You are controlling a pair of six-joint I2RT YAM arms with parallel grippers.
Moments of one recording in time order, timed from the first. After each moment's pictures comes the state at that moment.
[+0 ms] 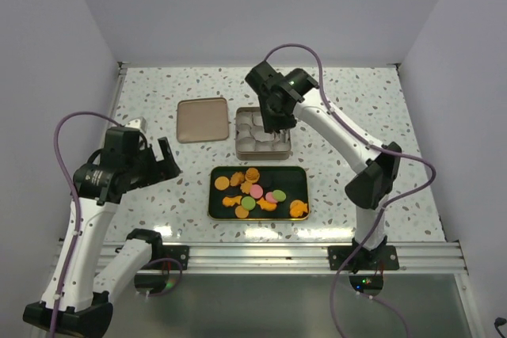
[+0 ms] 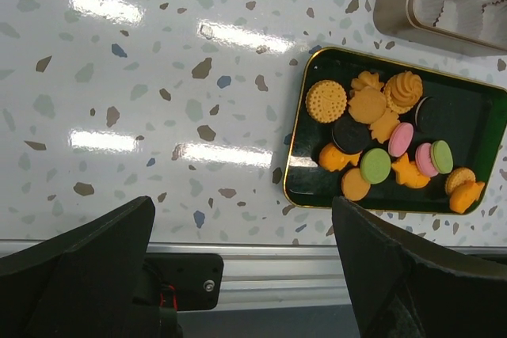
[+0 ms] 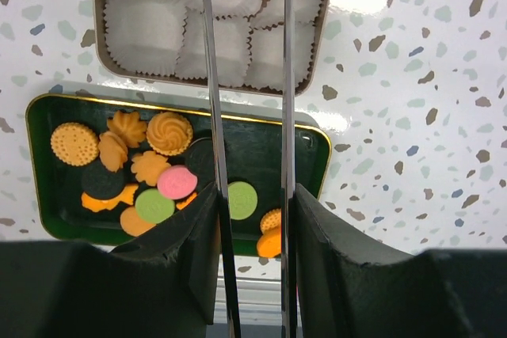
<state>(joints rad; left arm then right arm) -0.16 0.80 1.07 -1.17 0.01 -0.46 0.76 1.91 2.08 -1.37 0.35 0.54</state>
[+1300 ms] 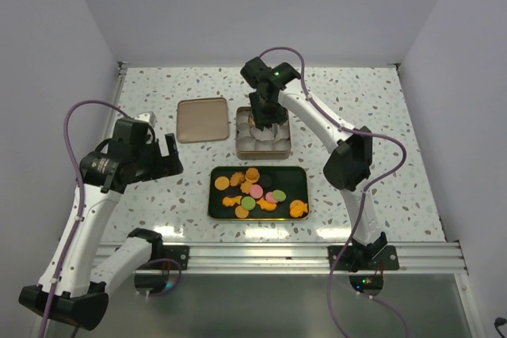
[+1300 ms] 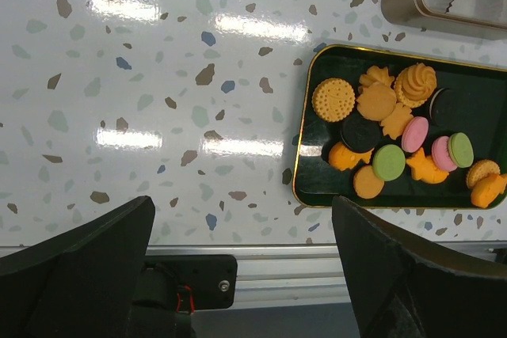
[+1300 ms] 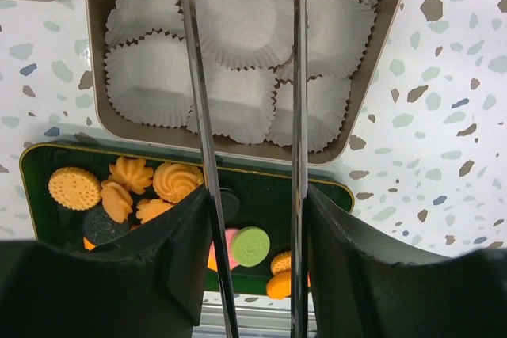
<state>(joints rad) -0.23 0.89 1.12 -1.18 -0.04 -0.42 0.68 2.19 2.28 -1.35 0.23 0.45</state>
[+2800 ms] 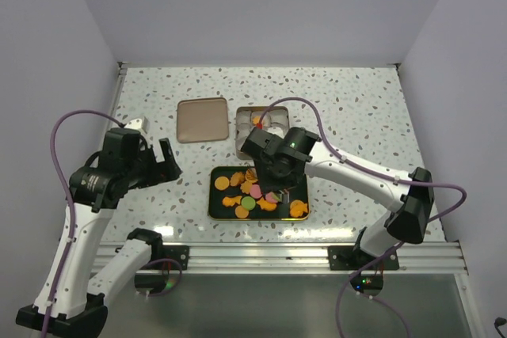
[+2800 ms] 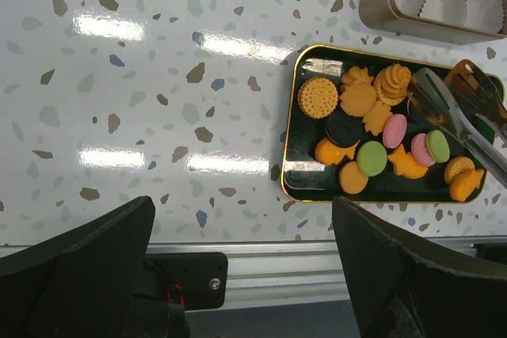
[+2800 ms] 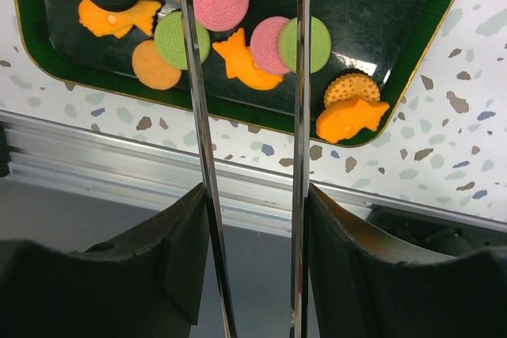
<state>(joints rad) -0.23 0.79 1.11 -1.20 -0.02 -0.45 1.06 1.57 1.52 -1.26 0.22 0.81</state>
